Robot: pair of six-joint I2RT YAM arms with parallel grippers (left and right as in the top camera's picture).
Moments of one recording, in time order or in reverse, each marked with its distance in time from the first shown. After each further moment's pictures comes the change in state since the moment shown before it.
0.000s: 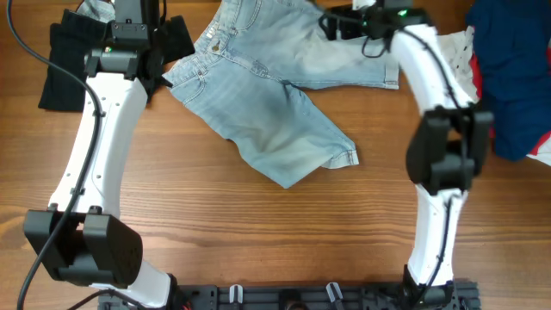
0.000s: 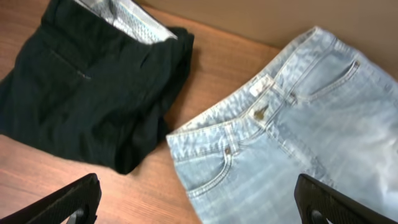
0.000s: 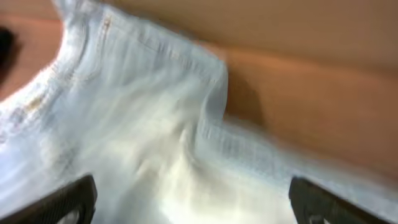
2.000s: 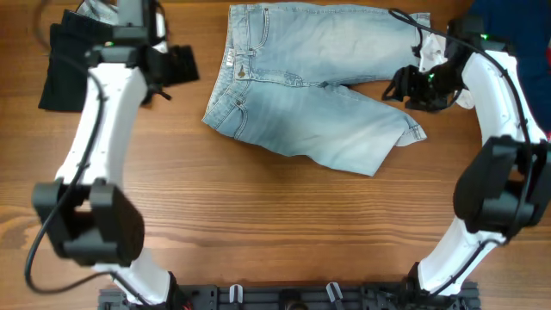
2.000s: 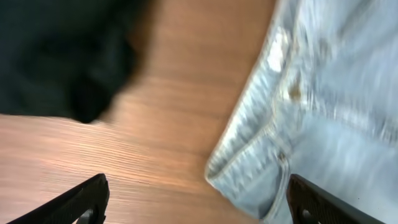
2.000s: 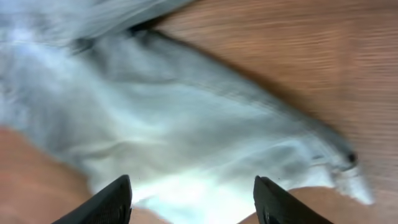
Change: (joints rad) left arm 0.030 0.118 0.000 -0.167 0.240 0.113; right arm -0.240 -0.304 -0.417 -0.472 -0.072 0.034
